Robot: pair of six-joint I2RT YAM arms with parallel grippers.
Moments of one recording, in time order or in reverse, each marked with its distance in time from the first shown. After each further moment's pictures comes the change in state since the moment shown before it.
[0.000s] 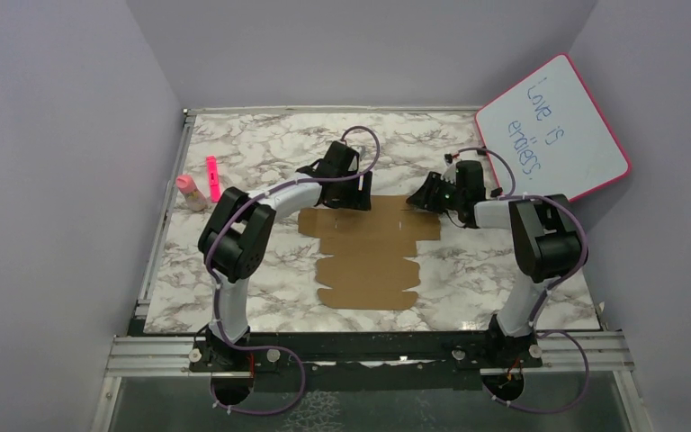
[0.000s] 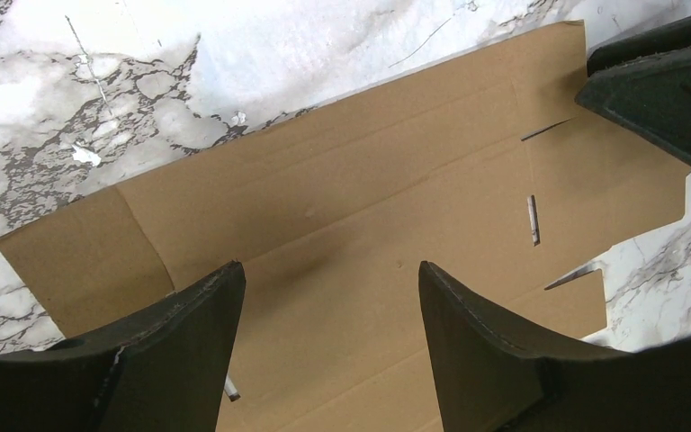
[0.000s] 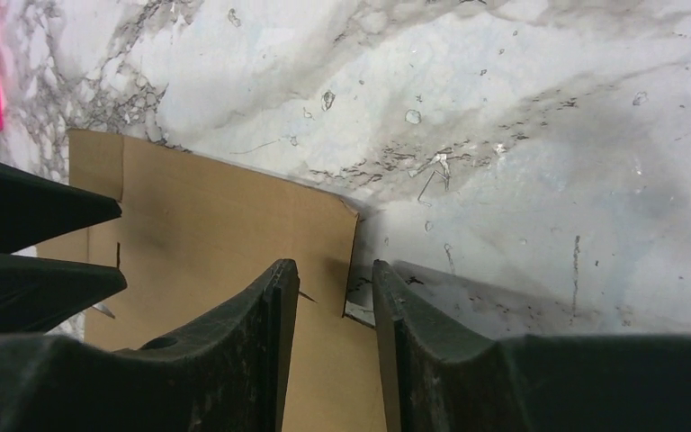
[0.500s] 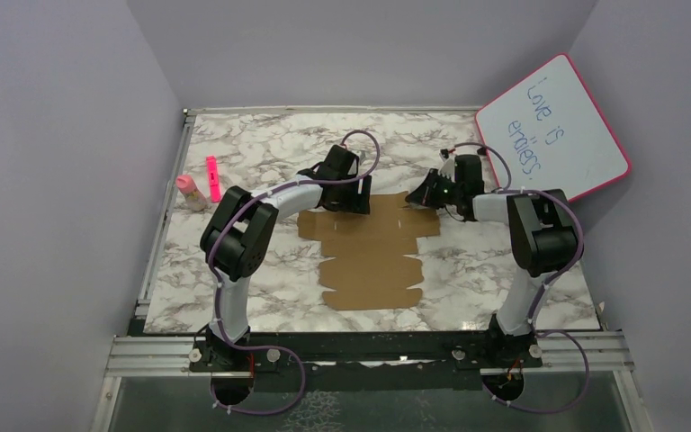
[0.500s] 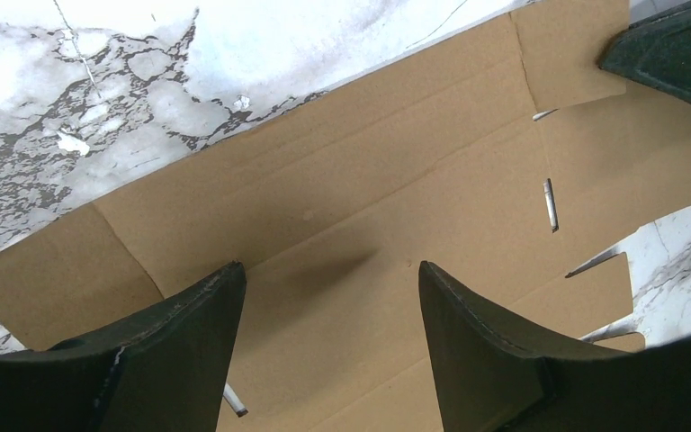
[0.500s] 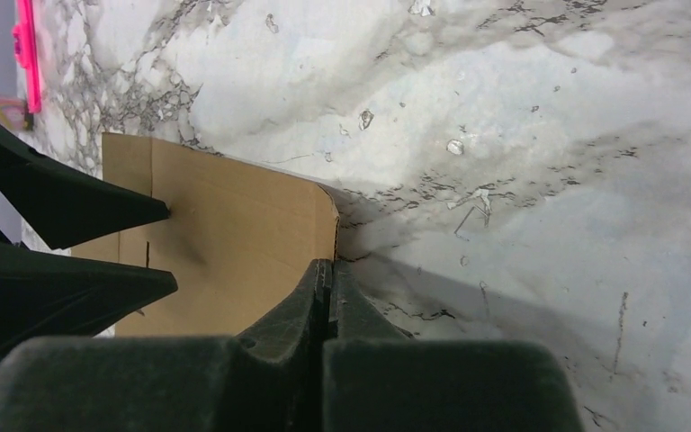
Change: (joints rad) left arm 0.000 0.019 -0.019 0.010 0.004 -0.004; right arm -0.016 0.059 0.068 -0.016 -0.103 0.014
